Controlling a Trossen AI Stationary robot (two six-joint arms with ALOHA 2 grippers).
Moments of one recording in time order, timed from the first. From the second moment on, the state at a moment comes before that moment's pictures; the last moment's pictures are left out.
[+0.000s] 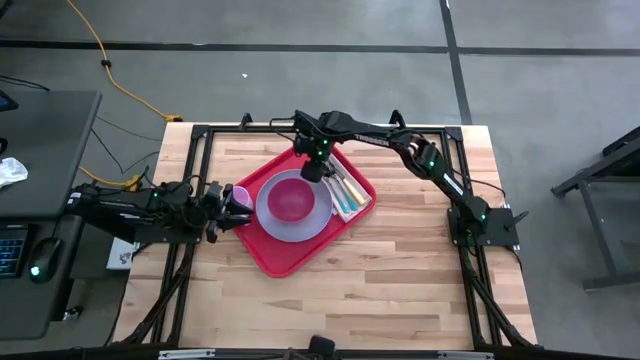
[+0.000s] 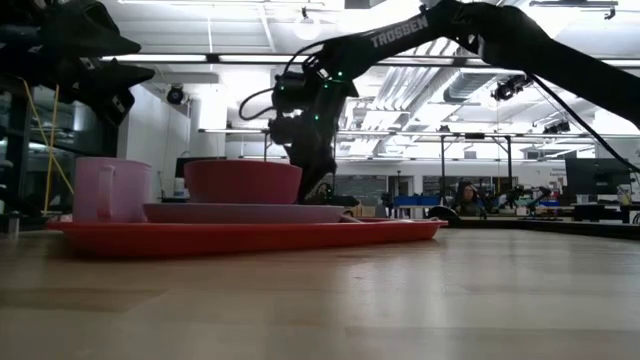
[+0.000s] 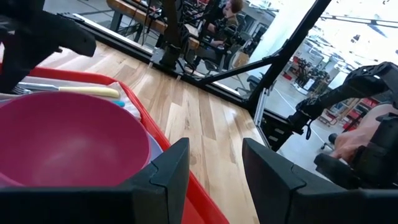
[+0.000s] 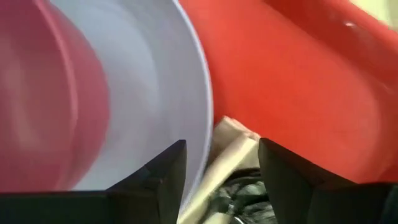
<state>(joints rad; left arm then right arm) -0.10 0.15 0.14 -0.06 0.01 -0.46 -0.41 2.43 2.26 -1.06 -0.20 -0.11</state>
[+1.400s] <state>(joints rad) -0.10 0.15 0.14 -0.05 0.01 -0.46 -0.42 2.48 2.24 -1.07 -0.17 -0.09</state>
